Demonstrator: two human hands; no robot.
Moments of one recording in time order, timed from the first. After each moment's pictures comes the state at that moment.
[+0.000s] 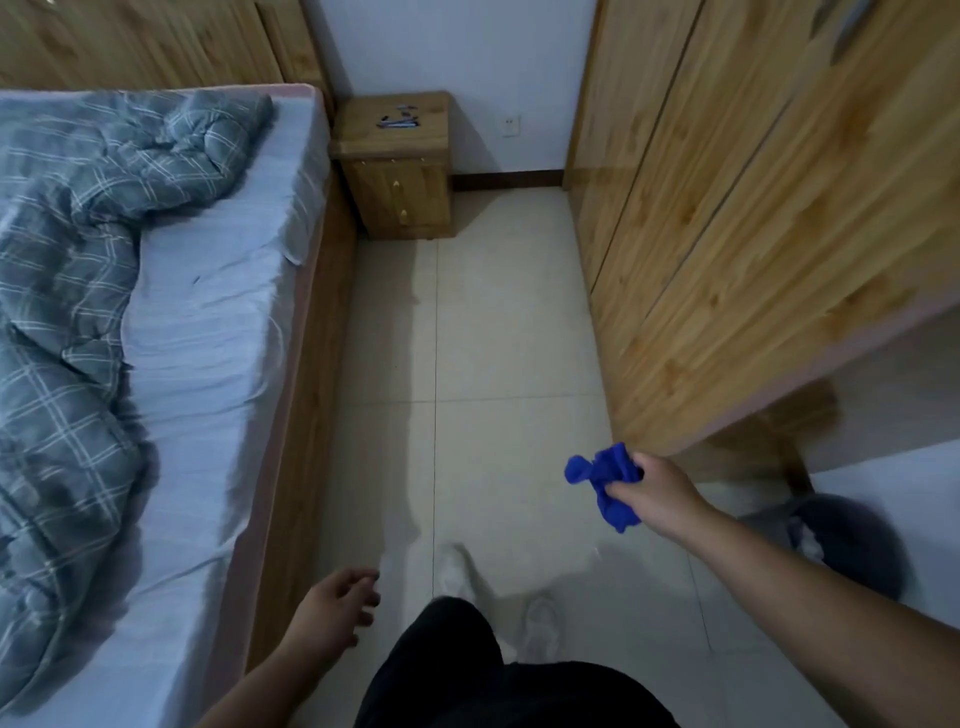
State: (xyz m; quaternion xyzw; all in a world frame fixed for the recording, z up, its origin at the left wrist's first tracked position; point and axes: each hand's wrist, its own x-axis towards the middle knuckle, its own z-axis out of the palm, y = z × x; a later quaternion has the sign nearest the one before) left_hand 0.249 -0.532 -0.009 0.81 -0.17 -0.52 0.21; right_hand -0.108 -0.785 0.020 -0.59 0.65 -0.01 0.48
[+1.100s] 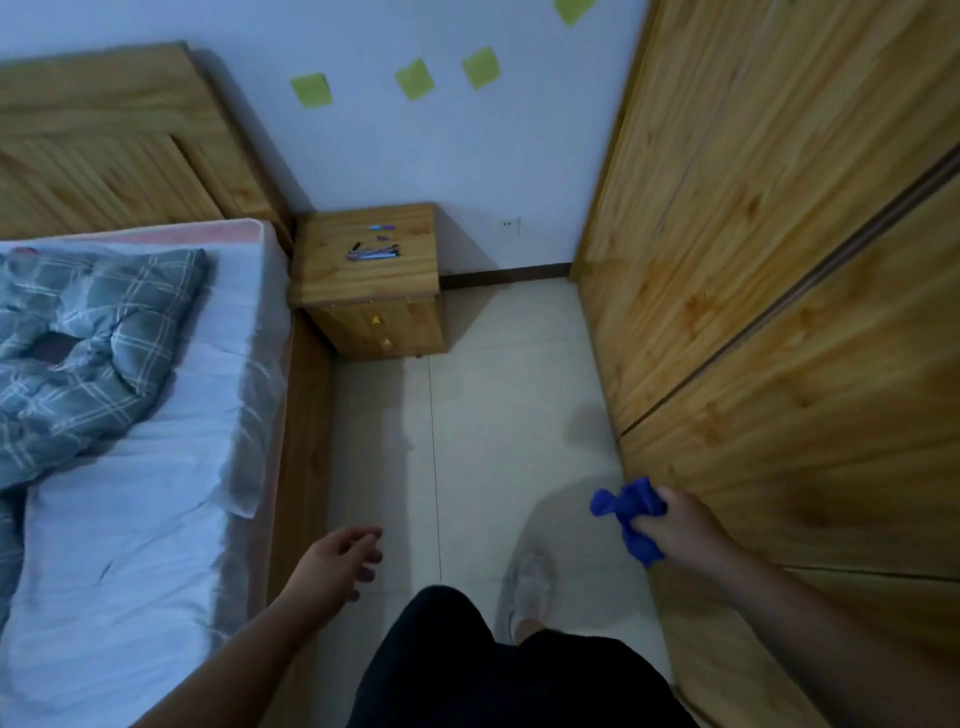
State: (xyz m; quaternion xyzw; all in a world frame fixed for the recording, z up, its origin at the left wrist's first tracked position) left_hand 0.514 -1.147 -0.033 0.79 -0.23 -0.53 0.22; right_hand 0.082 -1.311 -0.003 -0.54 0.70 0.00 0.47
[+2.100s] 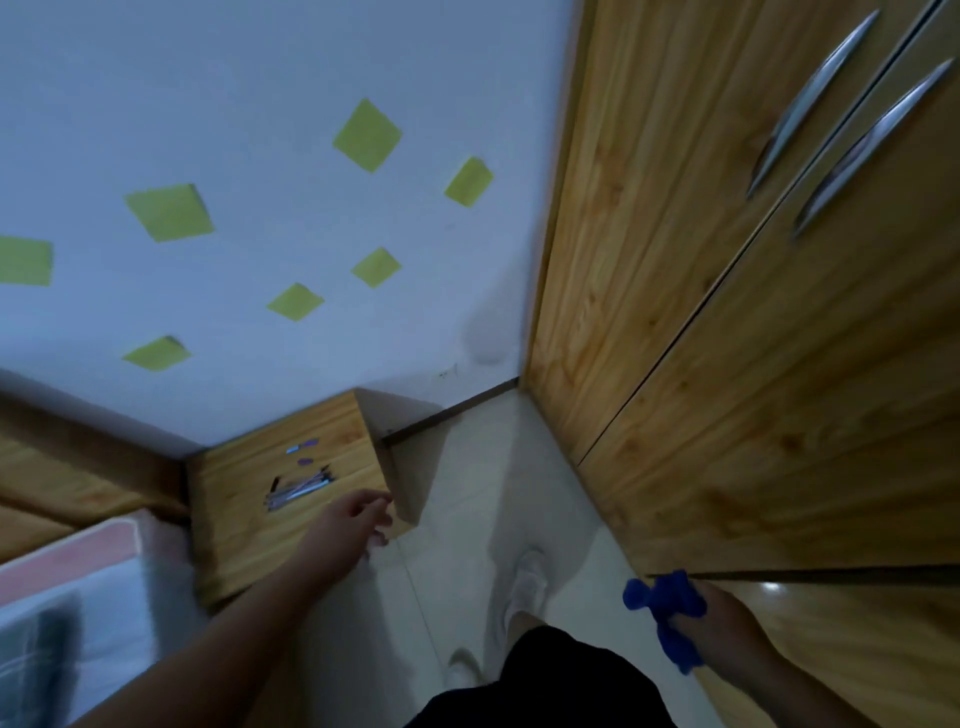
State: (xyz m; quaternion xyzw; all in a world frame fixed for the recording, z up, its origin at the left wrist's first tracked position) left_hand 0.592 -1.736 0.037 0.72 -0.44 -0.52 0.14; right_hand 0.149 -1.605 -0.002 -0.35 0.76 -0.04 0.55
